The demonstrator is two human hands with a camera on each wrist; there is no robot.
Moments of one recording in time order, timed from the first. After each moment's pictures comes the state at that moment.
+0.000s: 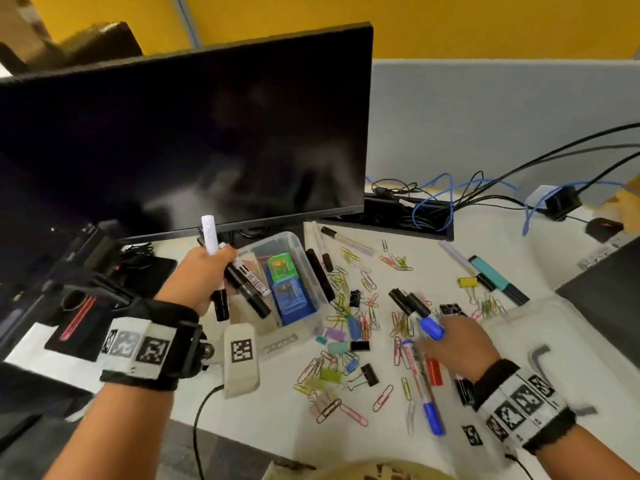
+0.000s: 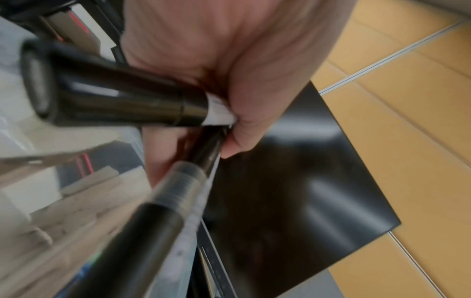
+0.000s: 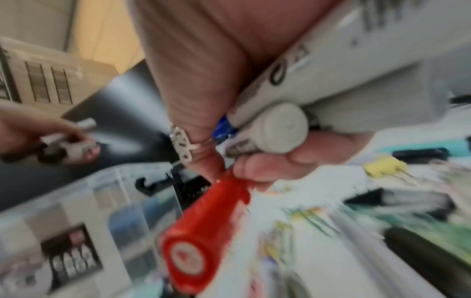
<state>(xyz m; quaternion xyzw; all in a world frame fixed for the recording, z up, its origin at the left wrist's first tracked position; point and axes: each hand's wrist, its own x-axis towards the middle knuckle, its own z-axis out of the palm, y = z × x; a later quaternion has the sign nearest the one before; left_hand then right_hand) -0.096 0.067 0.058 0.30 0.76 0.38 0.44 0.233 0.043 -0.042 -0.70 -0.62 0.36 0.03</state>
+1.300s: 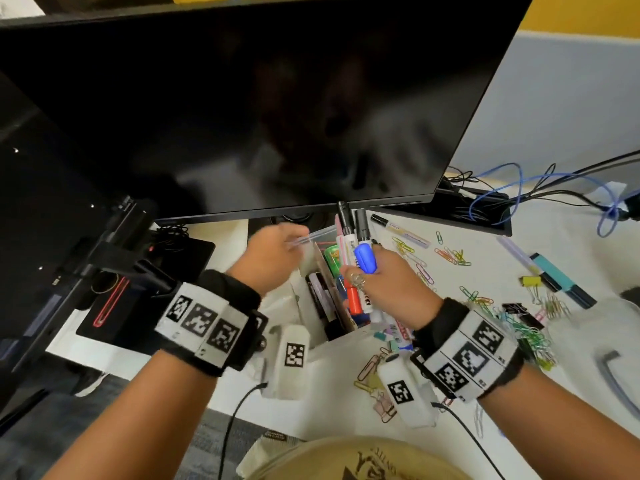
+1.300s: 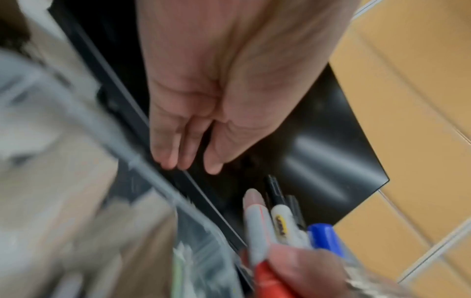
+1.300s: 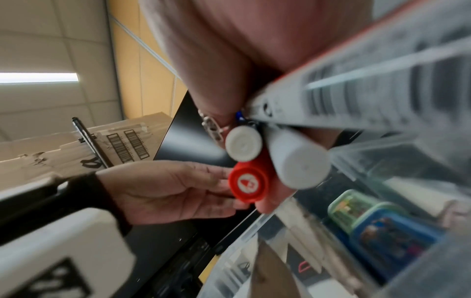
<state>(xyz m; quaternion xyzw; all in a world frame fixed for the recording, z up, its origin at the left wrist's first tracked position) -0.148 0.084 0.047 0.55 0.74 0.14 0.35 0.022 0.079 0.032 -0.58 -0.63 0.49 0.20</state>
